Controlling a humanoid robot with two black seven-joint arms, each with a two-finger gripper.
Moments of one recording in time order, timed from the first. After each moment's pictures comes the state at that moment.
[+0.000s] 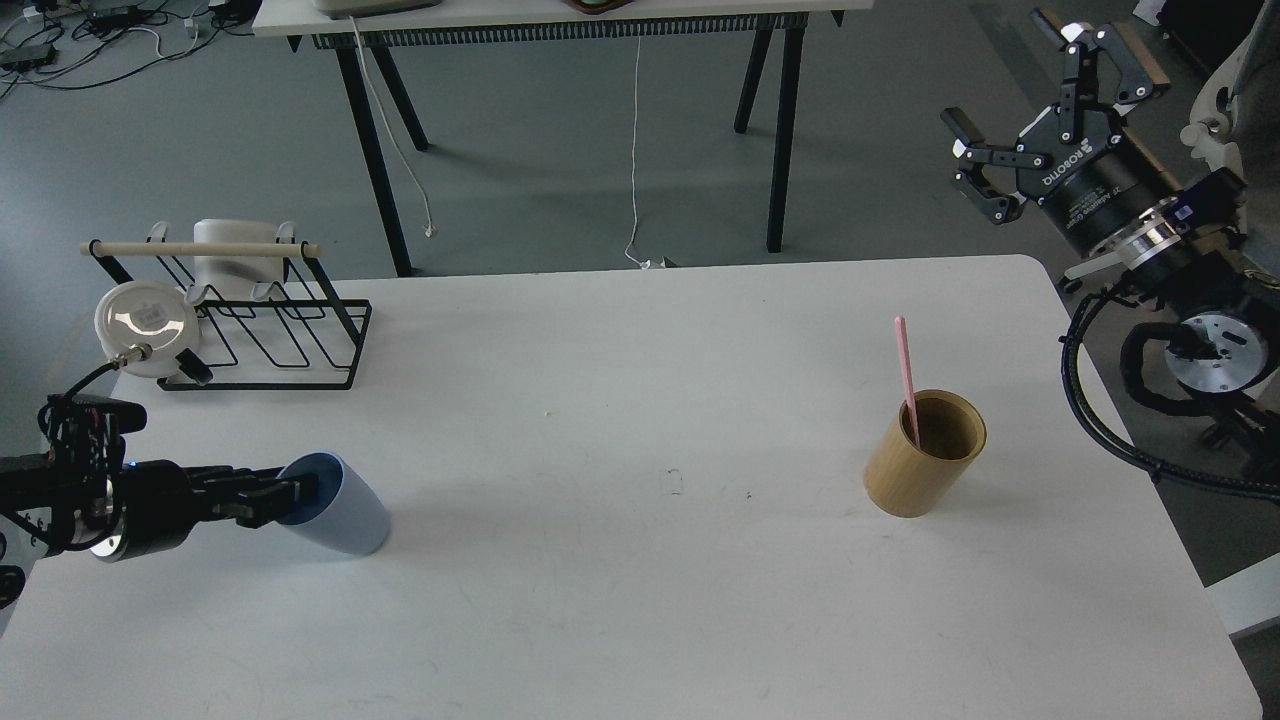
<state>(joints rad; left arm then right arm) -0.46 0.91 -0.42 -1.07 1.72 -0.20 -0.49 0.82 -0.62 0.53 0.94 -0.07 0.49 0.49</state>
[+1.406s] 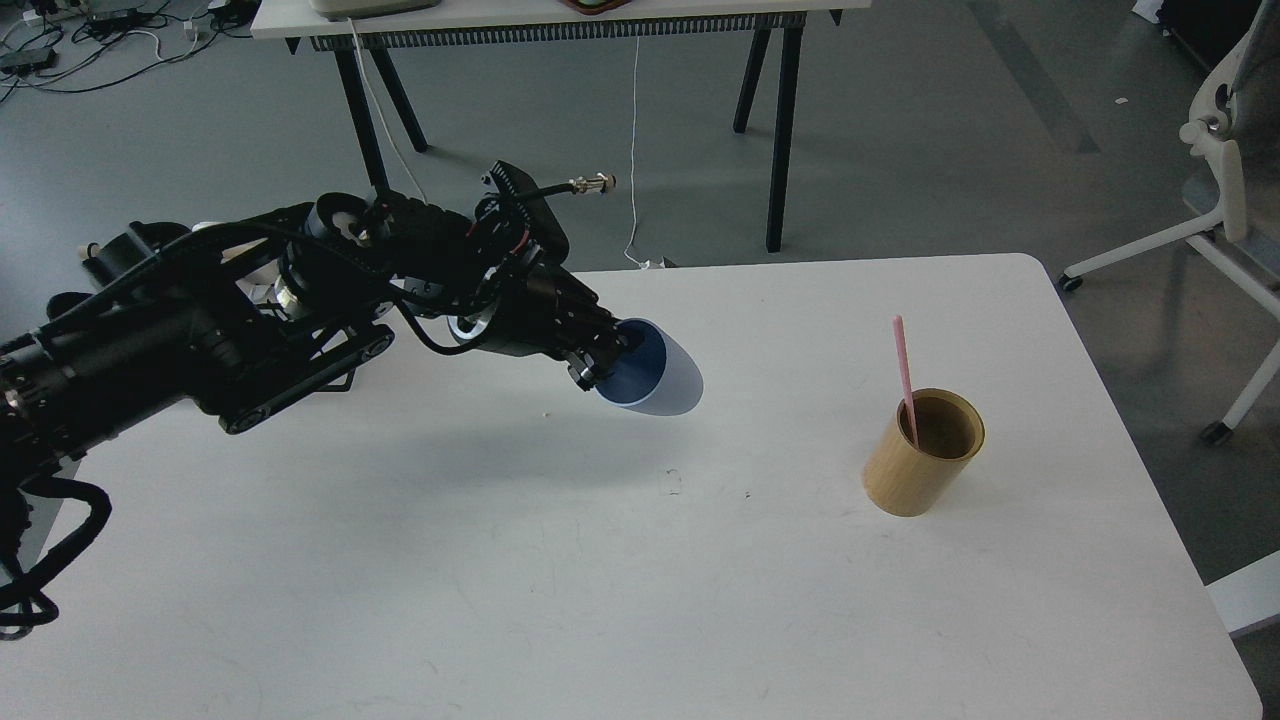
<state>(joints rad) -1.12 0.31 -0.29 -1.08 2.18 -0.49 -0.49 0.68 -0.79 0.71 0.43 0.06 0.49 0.49</state>
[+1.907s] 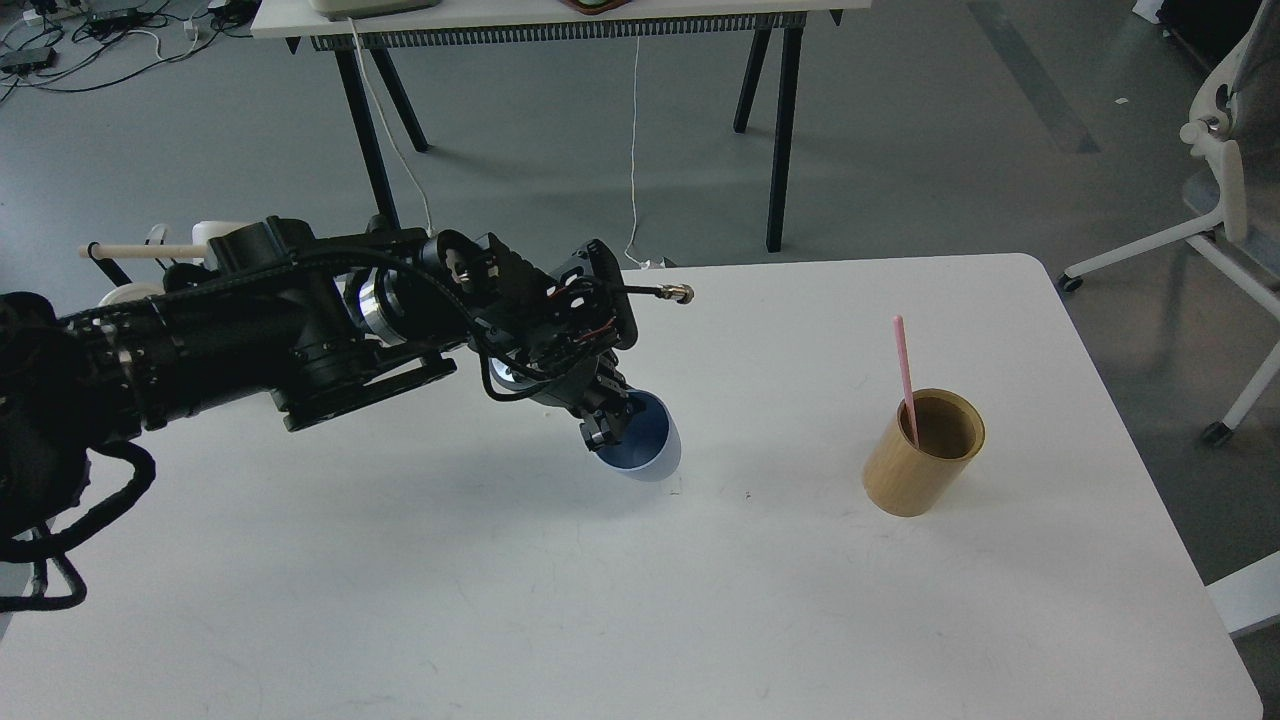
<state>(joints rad) -1.26 0.20 0.02 -1.01 2.18 -0.49 -0.49 0.65 -0.79 0.71 0.40 0.07 0.49 0.49</state>
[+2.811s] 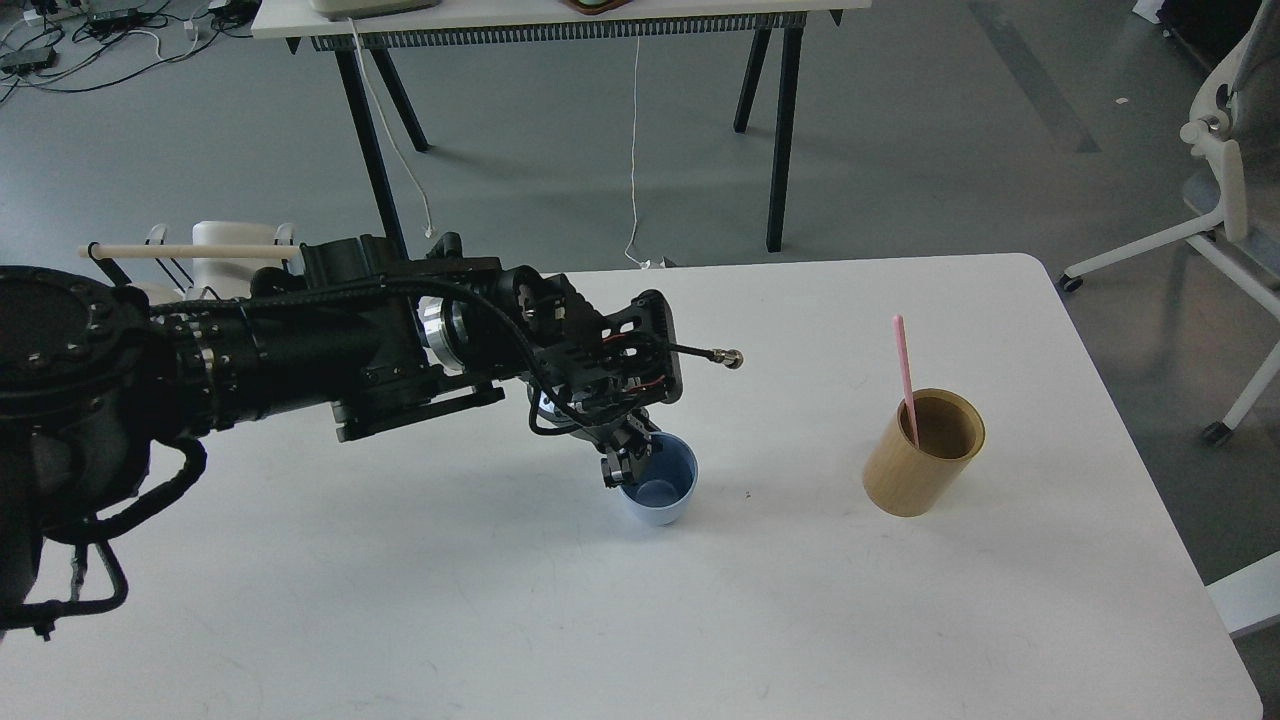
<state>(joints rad) -1.30 0.08 0.15 -0.96 2.18 -0.49 -0.49 0.64 -0.77 0.71 0.41 0.07 0.49 0.49</state>
